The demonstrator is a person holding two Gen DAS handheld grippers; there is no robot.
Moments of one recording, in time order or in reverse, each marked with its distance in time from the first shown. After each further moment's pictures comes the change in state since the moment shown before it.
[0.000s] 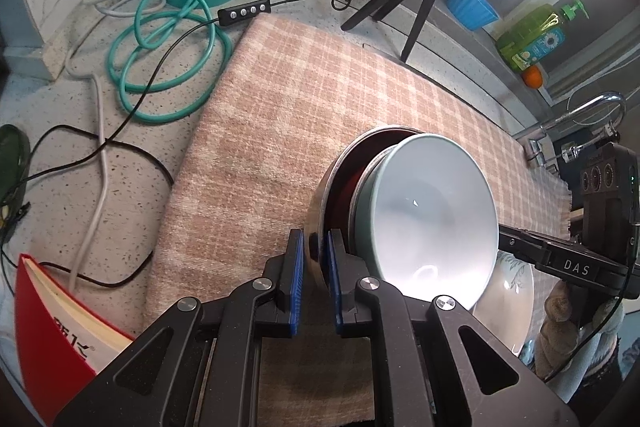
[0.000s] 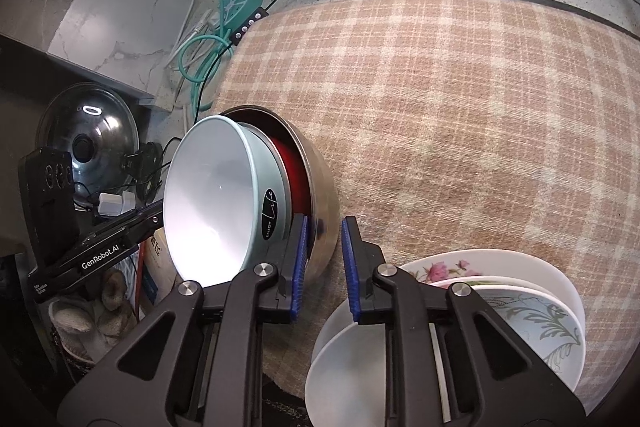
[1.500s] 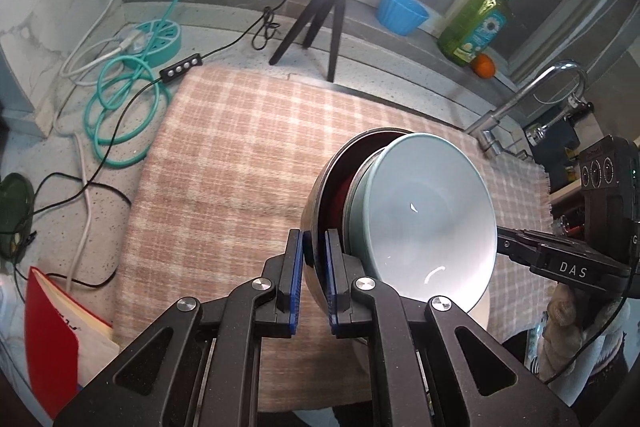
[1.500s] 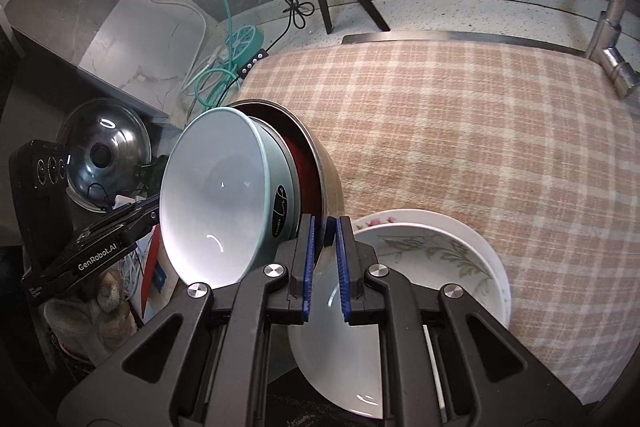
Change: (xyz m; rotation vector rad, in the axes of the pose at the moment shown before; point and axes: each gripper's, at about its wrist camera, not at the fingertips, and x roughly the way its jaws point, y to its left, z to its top) left arm -0.042 -0.088 -0.011 0.128 -0.093 -0.010; right arm -0.105 -0.015 -0.035 -0.008 -0.121 -0.032
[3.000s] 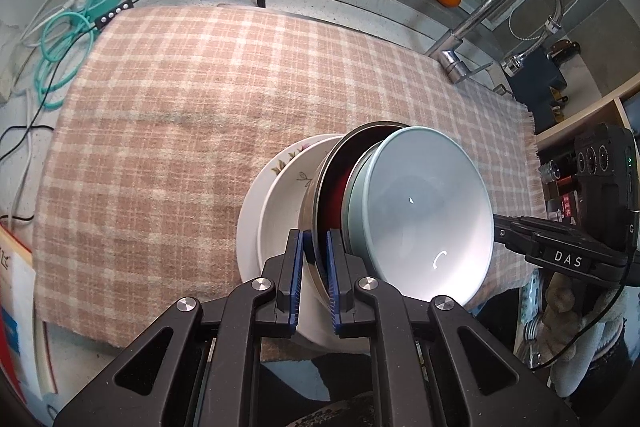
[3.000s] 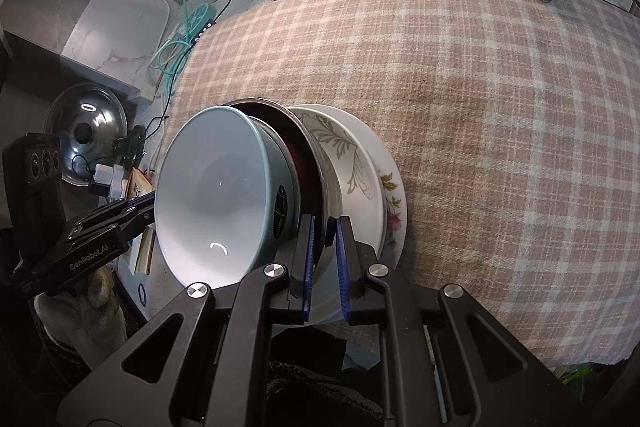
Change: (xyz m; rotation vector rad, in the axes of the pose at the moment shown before) left arm 0.036 -0.085 -0.065 0.047 0.146 -0.032; right arm -0.038 -0.083 -0.072 0.062 0.079 -0.043
